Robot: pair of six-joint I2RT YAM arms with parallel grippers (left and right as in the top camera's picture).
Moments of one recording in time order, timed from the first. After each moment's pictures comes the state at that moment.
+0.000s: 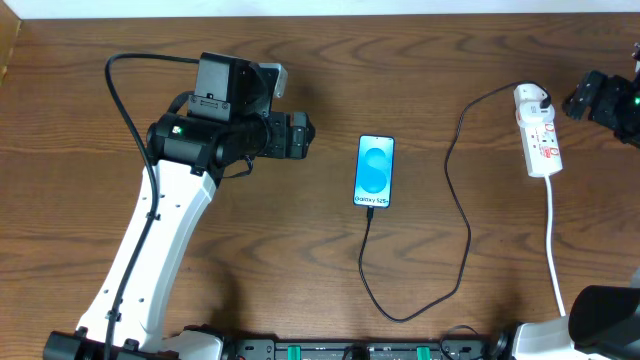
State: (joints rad) left arm -0.25 1.46 1.41 -0.92 0.29 -0.16; right arm -0.36 1.65 1.84 -1.34 -0.17 0.12
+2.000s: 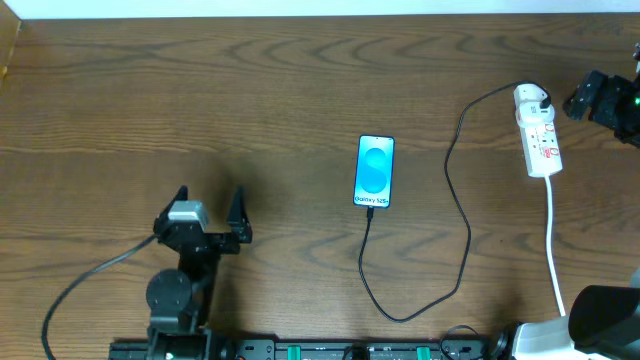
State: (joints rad) left arm -0.06 0.18 0.10 0.06 0.02 -0.15; right arm -0.36 1.65 1.84 -1.34 -0.16 0.12
